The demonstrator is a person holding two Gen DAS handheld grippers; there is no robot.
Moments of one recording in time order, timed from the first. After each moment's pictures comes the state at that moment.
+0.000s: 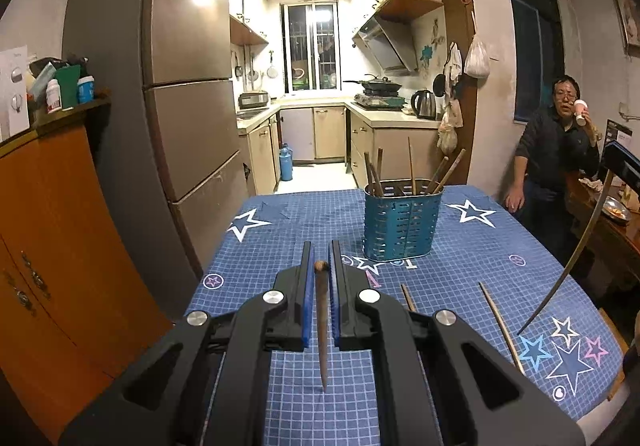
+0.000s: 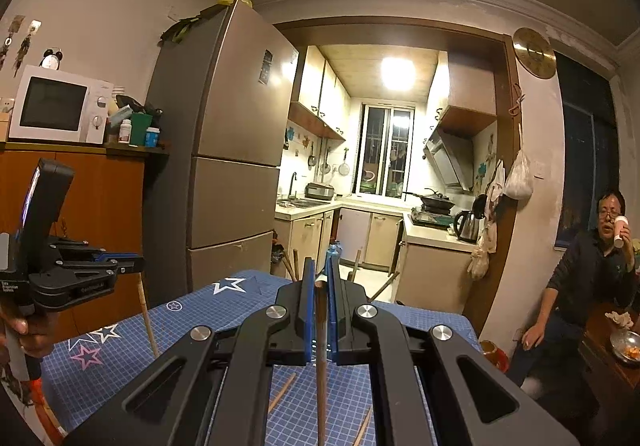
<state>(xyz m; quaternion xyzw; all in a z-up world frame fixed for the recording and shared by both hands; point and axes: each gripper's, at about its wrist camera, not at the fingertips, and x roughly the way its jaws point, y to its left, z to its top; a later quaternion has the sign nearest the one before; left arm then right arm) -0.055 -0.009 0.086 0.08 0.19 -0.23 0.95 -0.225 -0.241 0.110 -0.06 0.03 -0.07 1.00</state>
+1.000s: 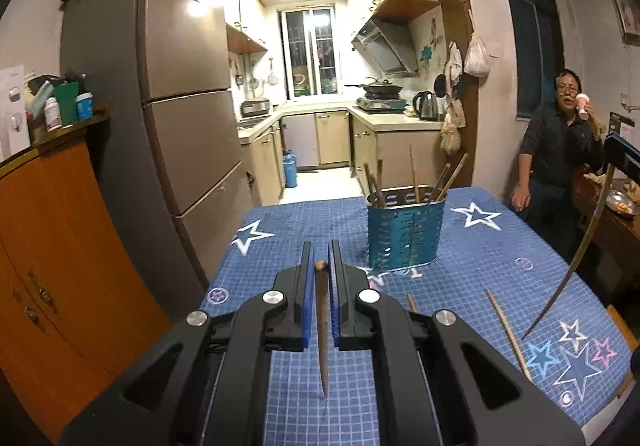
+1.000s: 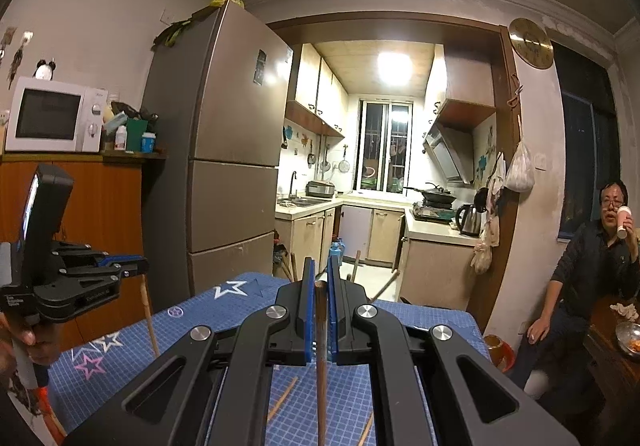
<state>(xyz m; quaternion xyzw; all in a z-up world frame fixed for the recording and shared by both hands) -0.044 -0.020 0.100 0.09 0.18 -0.23 0.95 -0.217 -0.252 0.113 -0.04 0.03 -0.07 1.00</state>
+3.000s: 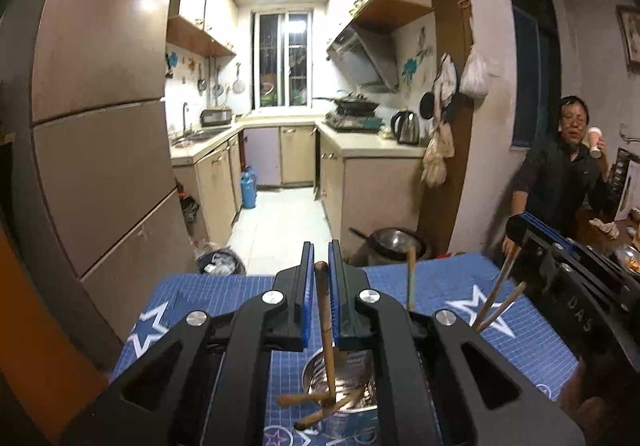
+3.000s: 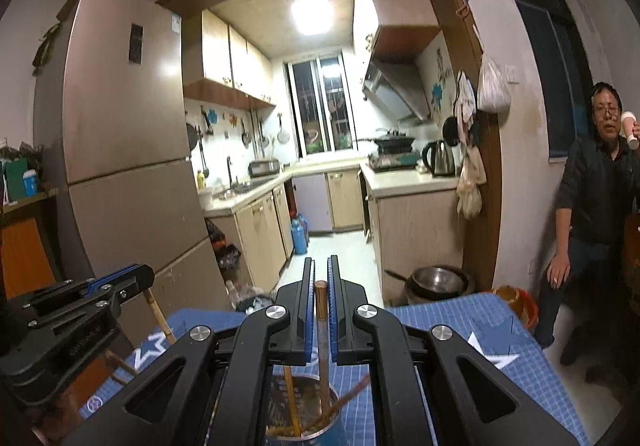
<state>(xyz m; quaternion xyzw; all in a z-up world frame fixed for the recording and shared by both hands) 0.155 -0.198 0.105 0.05 0.18 -0.28 0.94 0.070 -0.392 0.091 0.10 0.08 -0.16 0.98</state>
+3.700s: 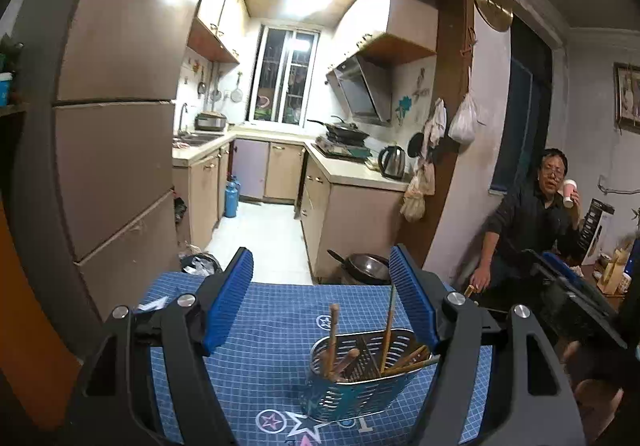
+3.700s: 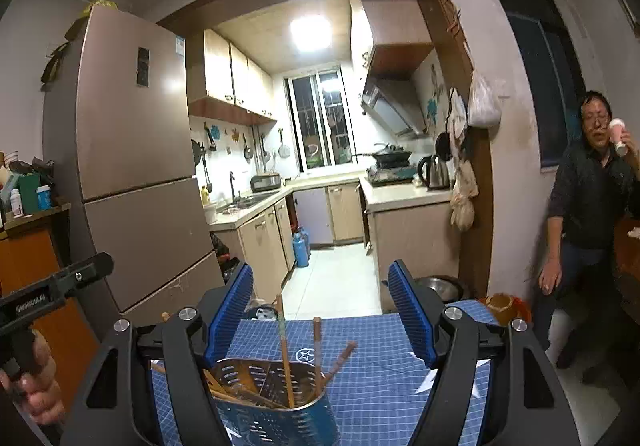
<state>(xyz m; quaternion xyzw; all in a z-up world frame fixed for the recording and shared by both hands) 0.125 -0.117 0.149 -0.03 0.15 -0.31 0.94 -0.008 -0.385 0.118 0.10 0.05 -0.16 0.98</state>
